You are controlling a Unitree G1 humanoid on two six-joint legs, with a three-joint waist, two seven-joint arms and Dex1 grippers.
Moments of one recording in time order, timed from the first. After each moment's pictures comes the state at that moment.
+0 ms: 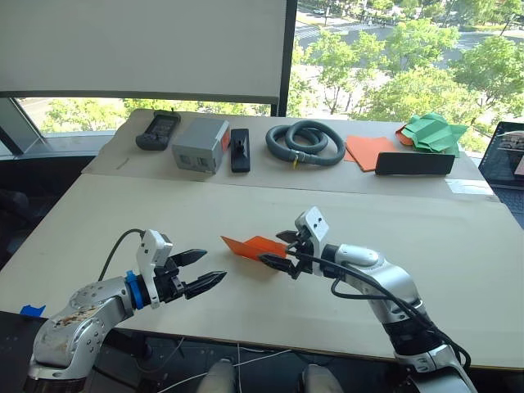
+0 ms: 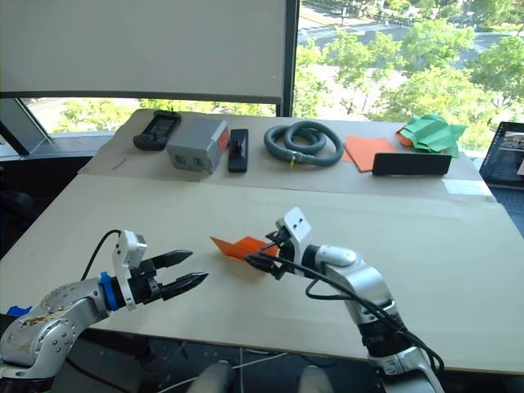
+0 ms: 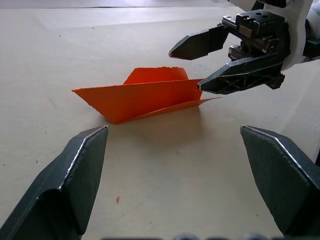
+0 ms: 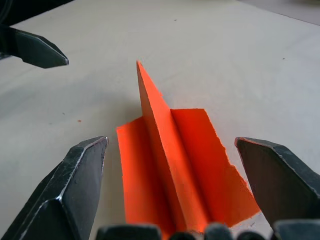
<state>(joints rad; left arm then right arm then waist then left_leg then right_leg) 0.03 0.64 0.18 -0.38 -0.67 0.66 -0.83 -0.40 -0.35 0.24 -0.14 0.30 0.65 0.68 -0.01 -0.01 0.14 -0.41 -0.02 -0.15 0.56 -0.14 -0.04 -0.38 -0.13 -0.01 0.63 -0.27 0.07</state>
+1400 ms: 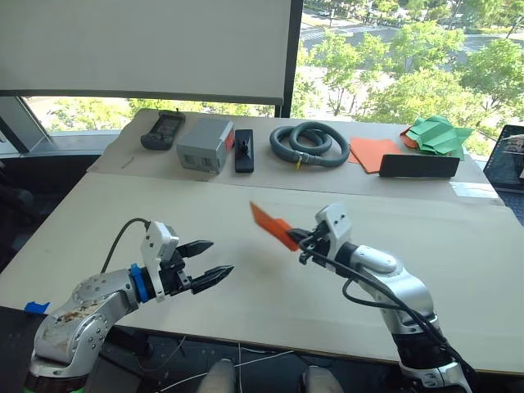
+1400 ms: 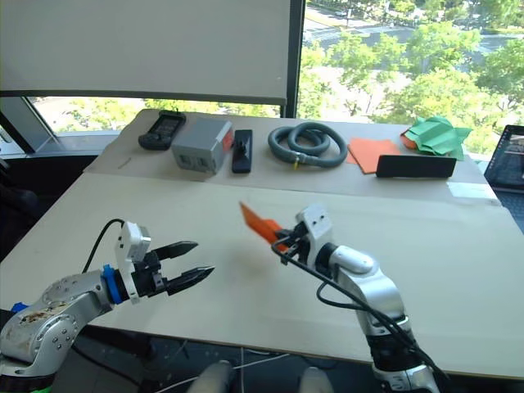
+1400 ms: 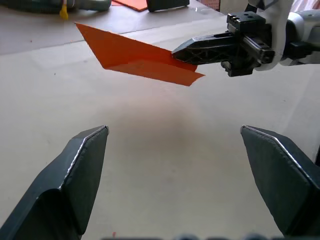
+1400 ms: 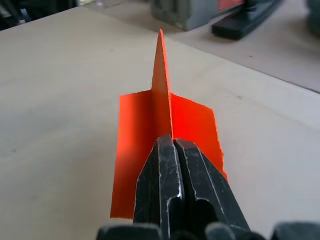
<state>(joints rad) -0.05 0.65 0.15 -0.49 -0.68 0.67 -0.80 -0.30 -0.31 0.01 -0.27 0.24 0.65 0.45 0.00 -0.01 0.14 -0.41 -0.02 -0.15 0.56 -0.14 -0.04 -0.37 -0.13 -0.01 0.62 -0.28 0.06</state>
